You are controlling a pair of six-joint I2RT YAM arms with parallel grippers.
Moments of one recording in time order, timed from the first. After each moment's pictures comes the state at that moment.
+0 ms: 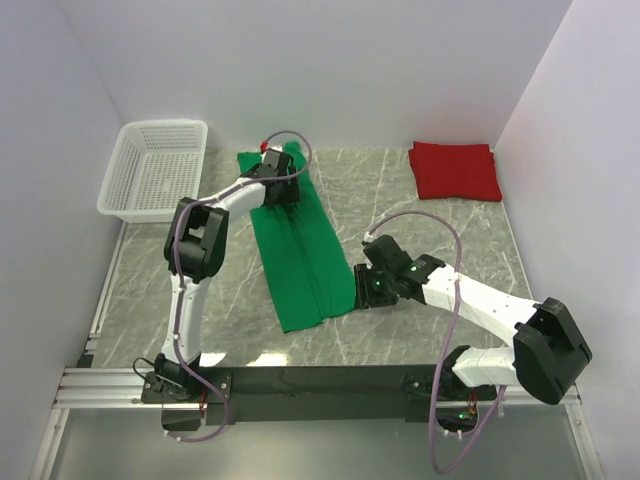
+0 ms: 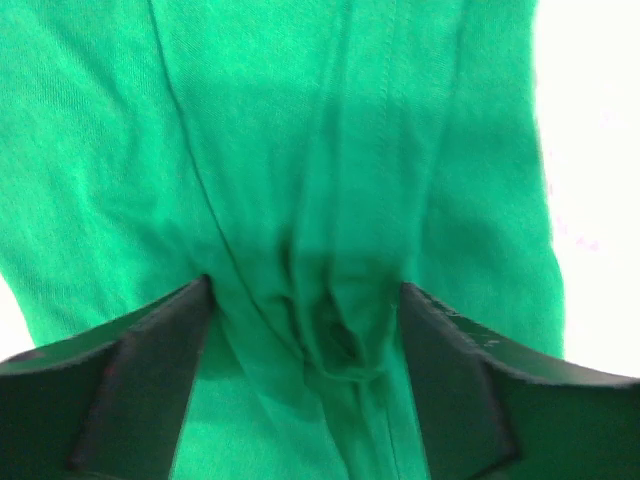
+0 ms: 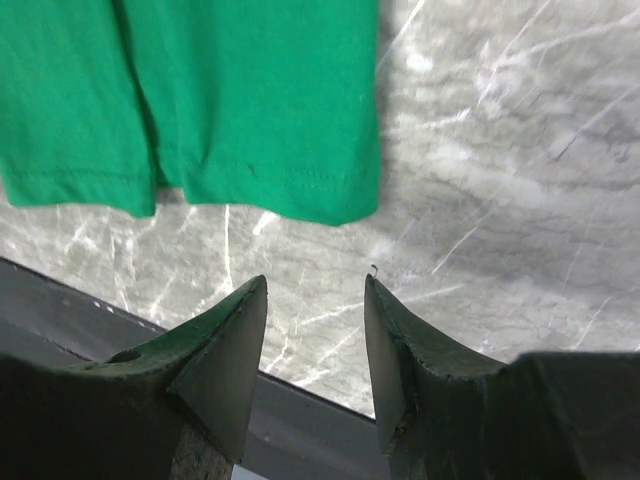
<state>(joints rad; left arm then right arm) -0.39 2.27 1.75 -0.32 -0.22 -0.45 0.70 1.26 0.75 -0.57 -0.08 0.55</state>
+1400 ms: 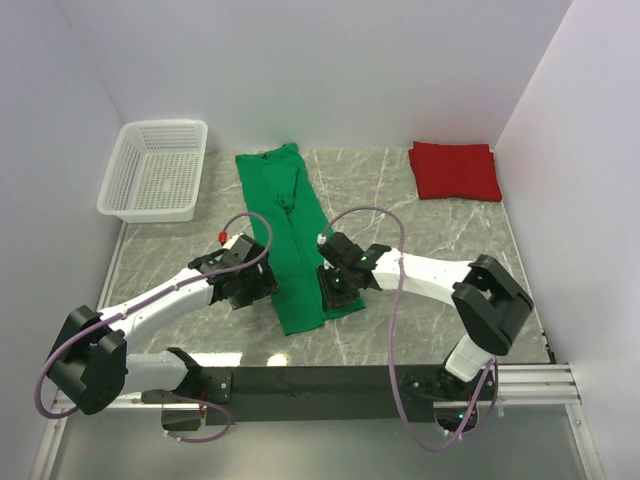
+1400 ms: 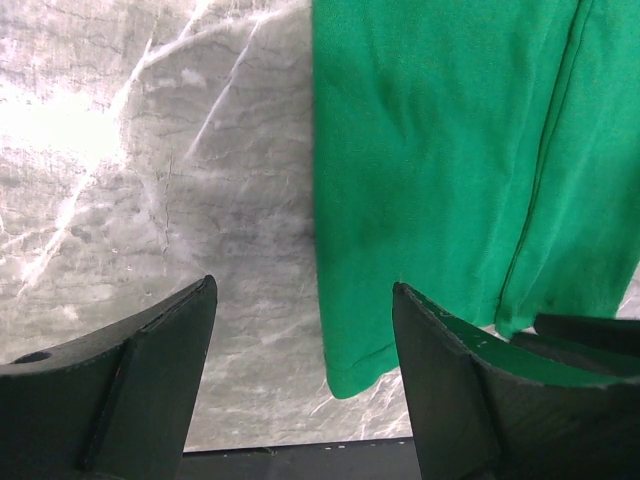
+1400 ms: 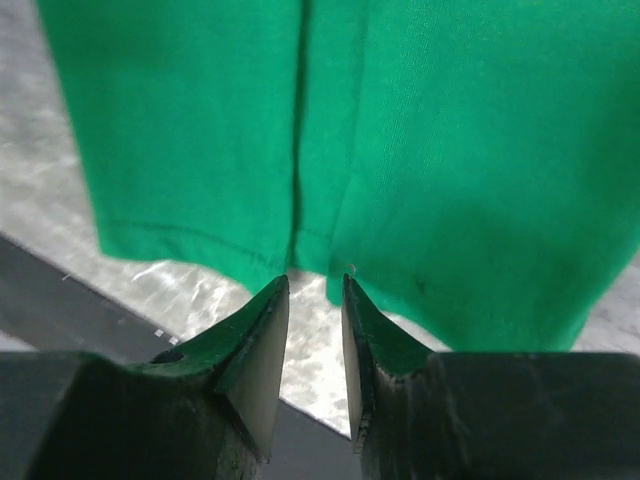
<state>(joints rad) -0.63 1.23 0.72 -0.58 -0.14 -0.99 0.85 1.61 0.97 -0.48 -0.15 0.54</state>
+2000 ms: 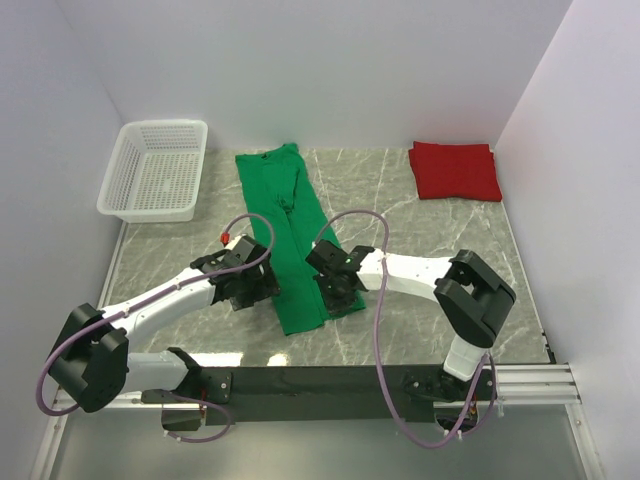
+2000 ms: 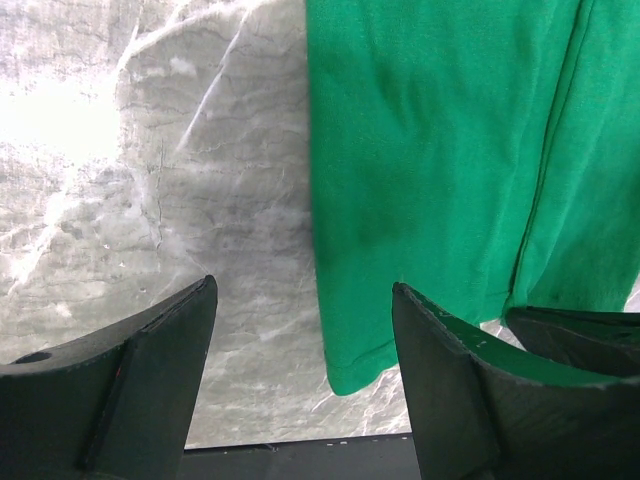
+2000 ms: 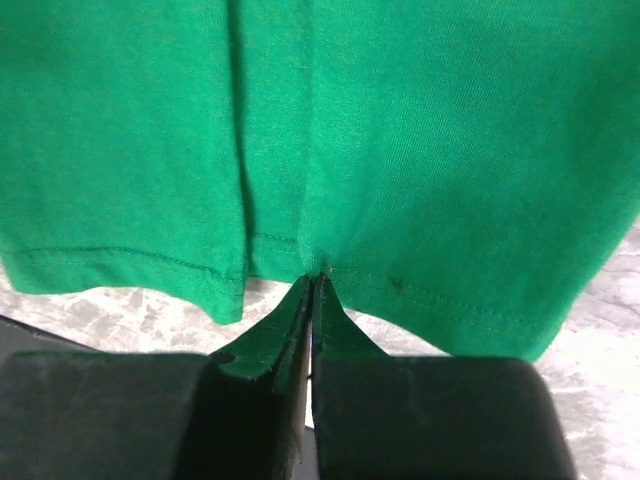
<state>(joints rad) -0.64 1.24 0.72 -0.58 -0.13 -0.98 0.92 1.72 1.05 -0.61 -0.01 0.57</state>
